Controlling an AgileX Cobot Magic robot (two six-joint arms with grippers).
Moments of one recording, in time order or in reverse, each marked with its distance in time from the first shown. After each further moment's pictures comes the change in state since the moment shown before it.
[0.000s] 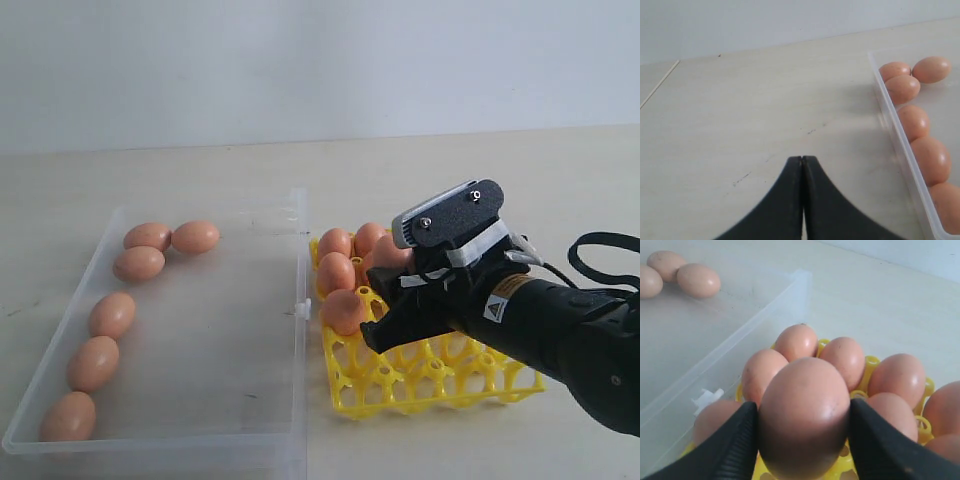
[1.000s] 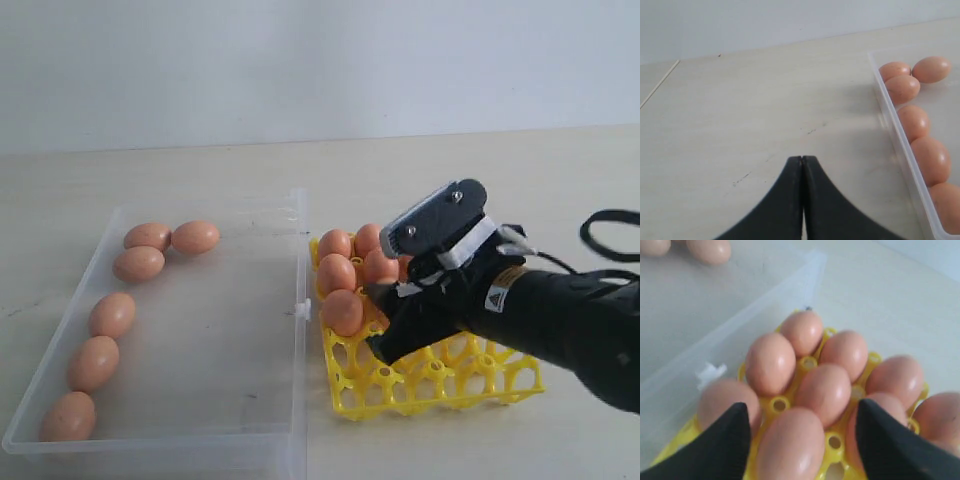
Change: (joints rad) left arm 0.000 0.000 0.000 0.000 0.000 0.000; right arm 0.000 -0.071 -0.038 0.021 0.181 -0.165
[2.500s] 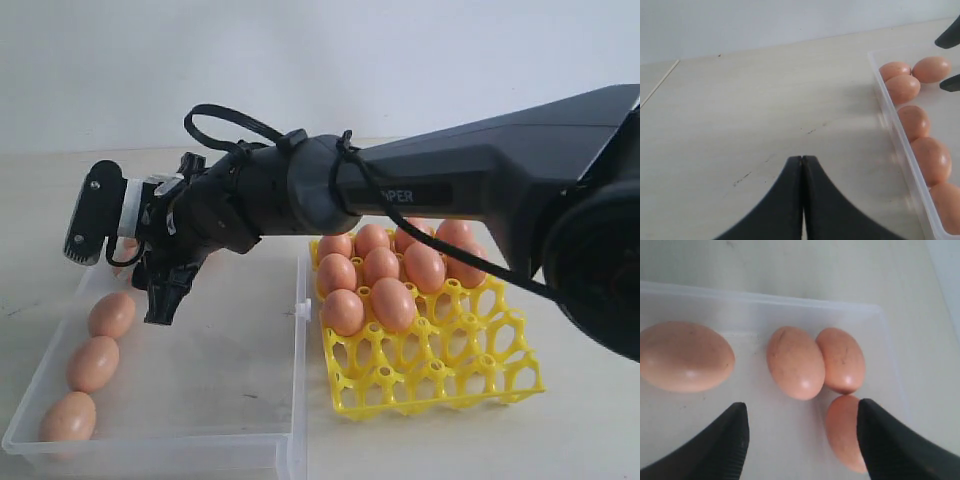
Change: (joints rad) left arm 0.000 0.000 0.000 0.000 0.000 0.000; right arm 0.255 0.661 -1.156 -0.332 0.690 -0.239
